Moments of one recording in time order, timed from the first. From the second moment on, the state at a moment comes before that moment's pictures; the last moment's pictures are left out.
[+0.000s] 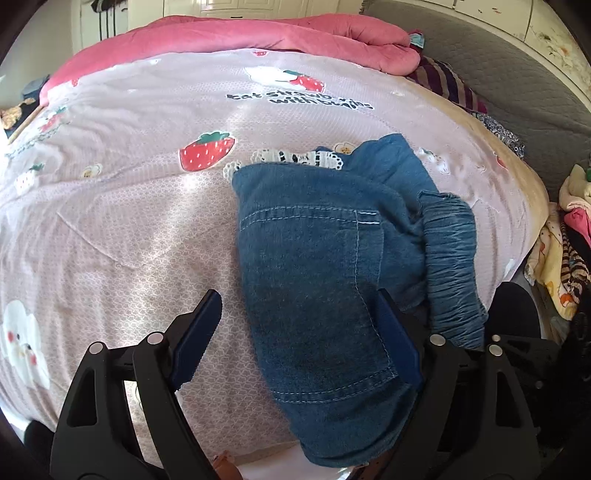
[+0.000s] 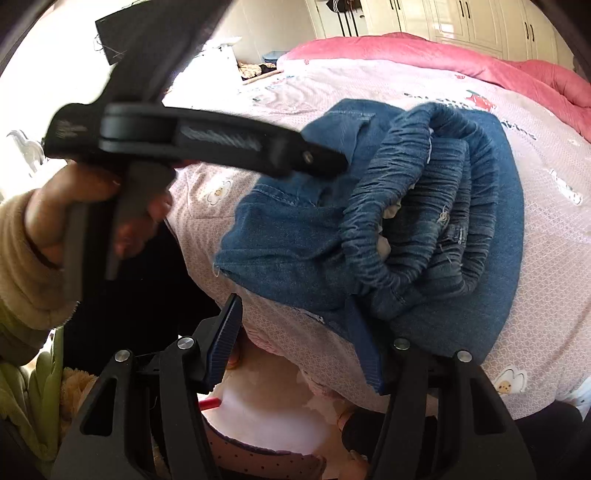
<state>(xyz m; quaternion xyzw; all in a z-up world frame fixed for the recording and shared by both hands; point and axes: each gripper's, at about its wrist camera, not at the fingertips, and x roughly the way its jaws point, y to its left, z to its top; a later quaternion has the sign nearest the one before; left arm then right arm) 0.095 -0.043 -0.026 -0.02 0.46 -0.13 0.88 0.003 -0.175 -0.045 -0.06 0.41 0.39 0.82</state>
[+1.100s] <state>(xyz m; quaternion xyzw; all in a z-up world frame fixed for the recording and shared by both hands) 0.036 -0.047 0.050 -0.01 0.37 -0.13 0.92 -0.018 -0.256 0.045 -0.03 0.30 0.28 0.91</state>
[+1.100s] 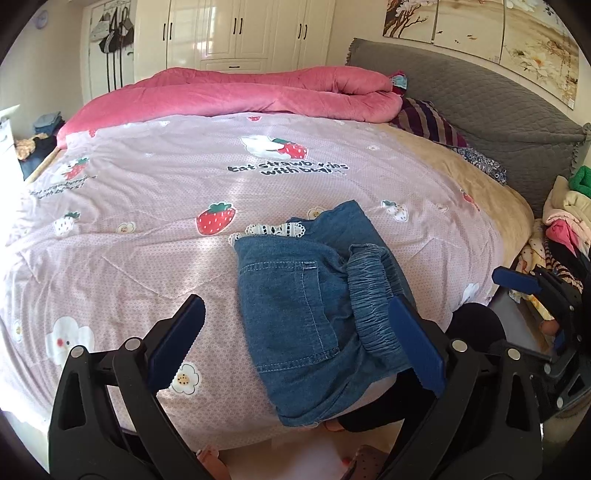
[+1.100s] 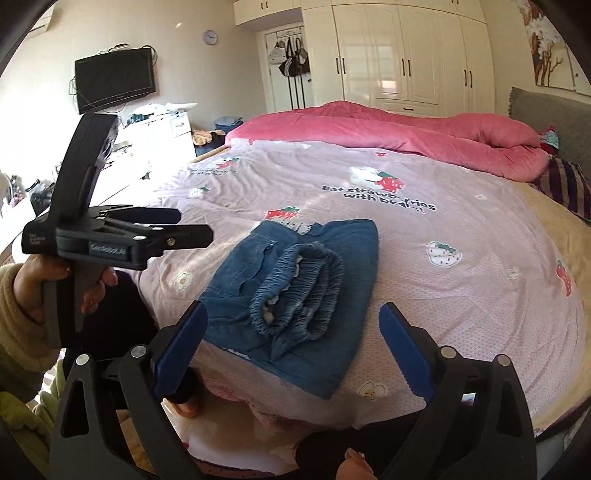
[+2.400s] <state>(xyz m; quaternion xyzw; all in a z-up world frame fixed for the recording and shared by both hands) 0.072 -0.044 -0.031 -0.05 0.45 -0.11 0.89 0.084 -0.261 -0.030 0.09 0.42 0.24 0.87</state>
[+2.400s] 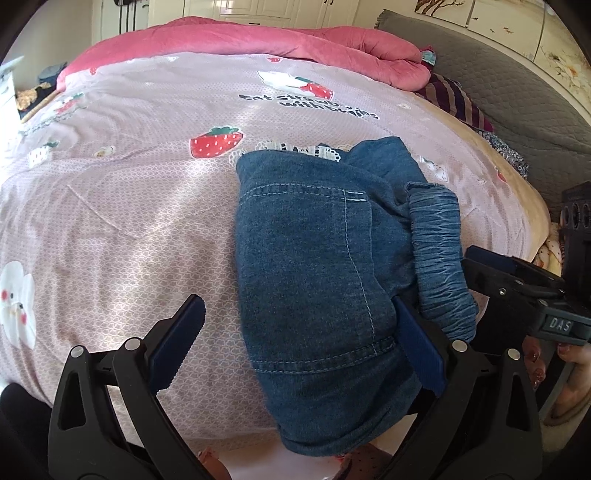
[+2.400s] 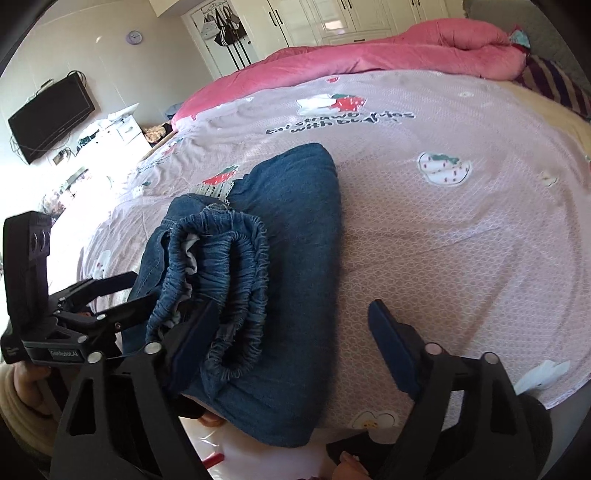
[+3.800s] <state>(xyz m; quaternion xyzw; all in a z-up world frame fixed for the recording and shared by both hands) 0.079 -0.061 -0.009 -0.04 0.41 -0.14 0.90 0.089 -0.225 -0.007 0.06 0.36 0.29 0.88</state>
